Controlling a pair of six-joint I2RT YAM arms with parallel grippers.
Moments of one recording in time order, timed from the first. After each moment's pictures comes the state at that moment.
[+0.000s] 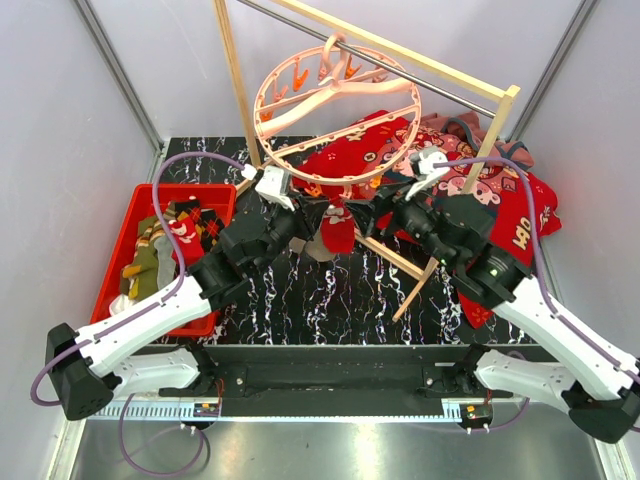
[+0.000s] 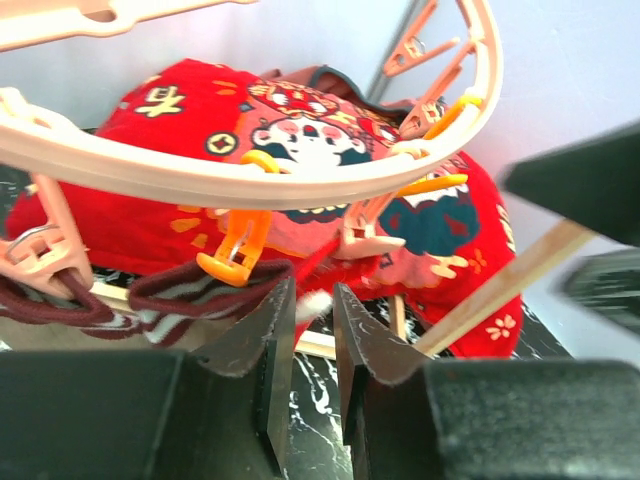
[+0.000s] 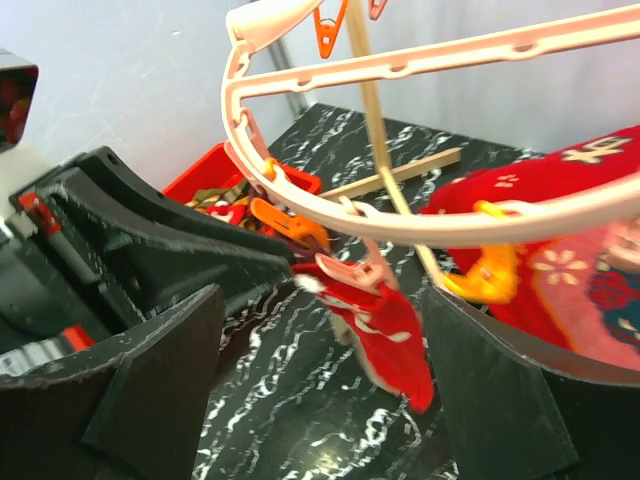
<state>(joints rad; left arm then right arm) -0.90 1.08 0.94 0.15 -0.28 -0.35 0.80 0.99 1.13 -0.13 0.11 0.27</state>
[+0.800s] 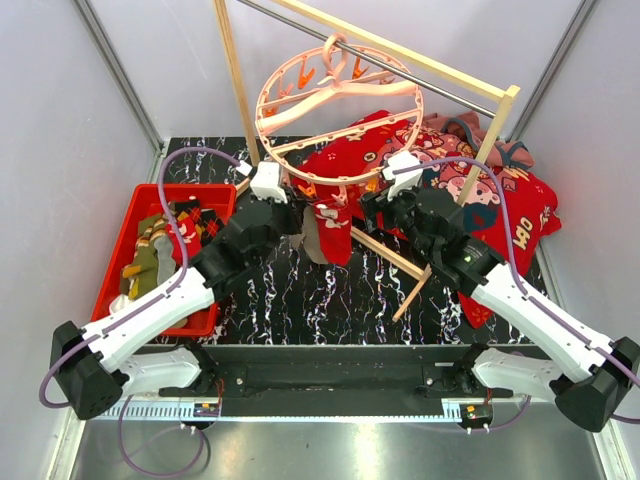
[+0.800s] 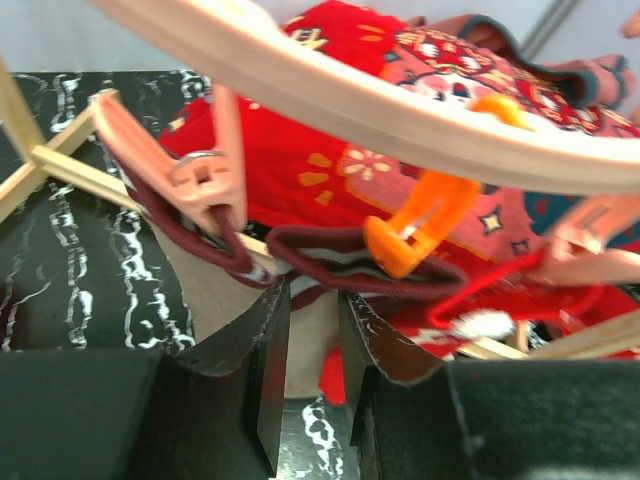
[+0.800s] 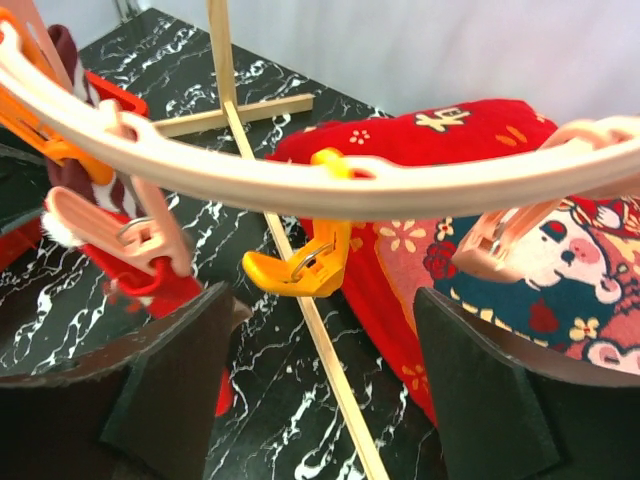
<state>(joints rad) -0.81 1.12 0.95 -0.01 -0.41 -0.34 0.74 1.08 1.05 -0.12 0.24 -0.06</state>
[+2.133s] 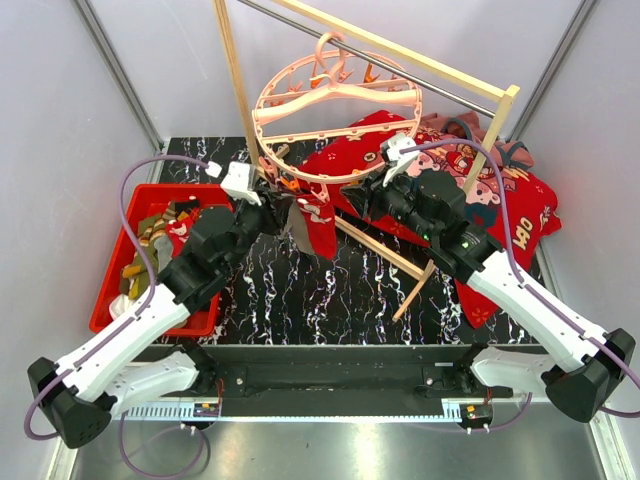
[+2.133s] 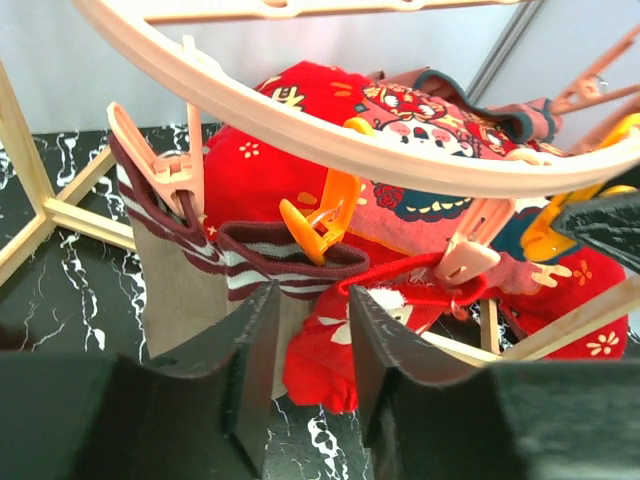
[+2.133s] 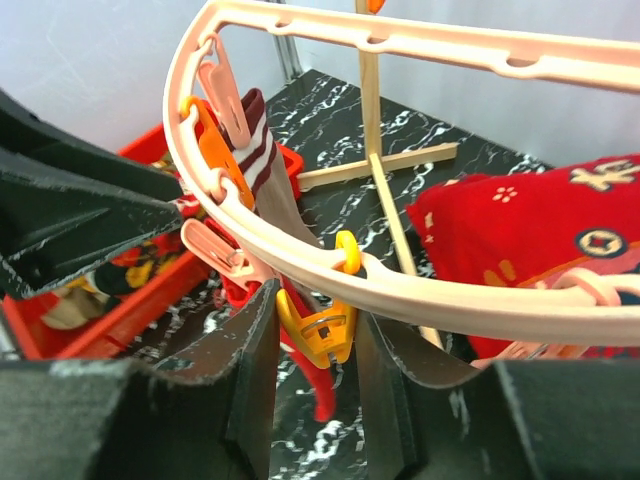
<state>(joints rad) -0.71 0.95 0.92 -0.02 -0.25 -0.29 0.69 1.16 1.16 -0.06 -0.07 0.13</state>
